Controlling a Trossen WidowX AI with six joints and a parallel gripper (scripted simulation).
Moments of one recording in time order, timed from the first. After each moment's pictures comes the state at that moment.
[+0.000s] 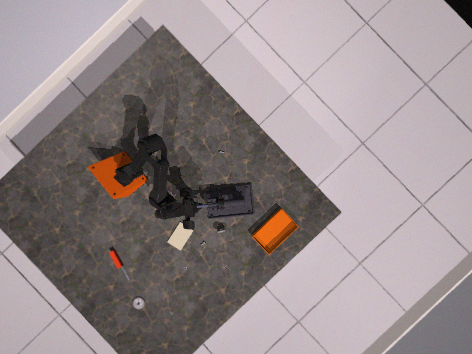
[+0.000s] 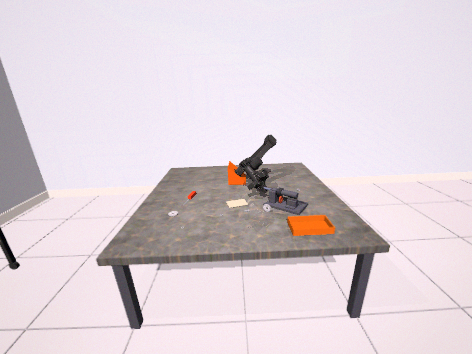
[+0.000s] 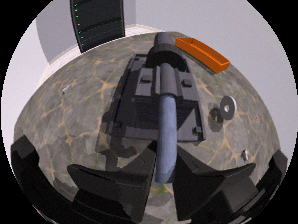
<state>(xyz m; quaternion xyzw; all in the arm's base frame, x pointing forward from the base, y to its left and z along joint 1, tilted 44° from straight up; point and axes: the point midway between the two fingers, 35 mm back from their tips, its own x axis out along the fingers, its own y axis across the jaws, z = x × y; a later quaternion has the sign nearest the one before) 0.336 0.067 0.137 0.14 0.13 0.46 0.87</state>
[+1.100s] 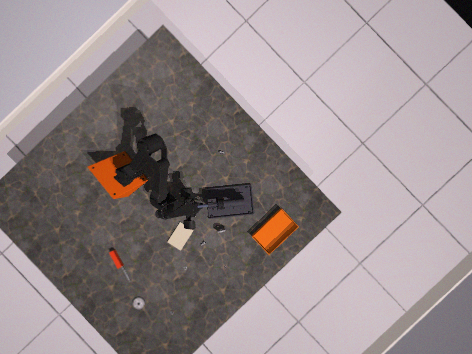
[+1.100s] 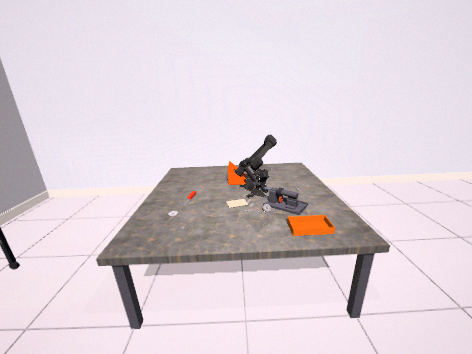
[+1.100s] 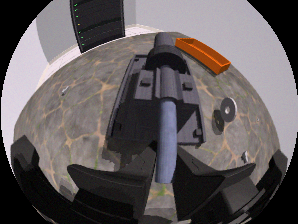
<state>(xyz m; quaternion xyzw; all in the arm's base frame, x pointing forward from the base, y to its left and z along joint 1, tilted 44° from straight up) 0.339 0.068 0.140 0.14 0.13 0.46 0.87</state>
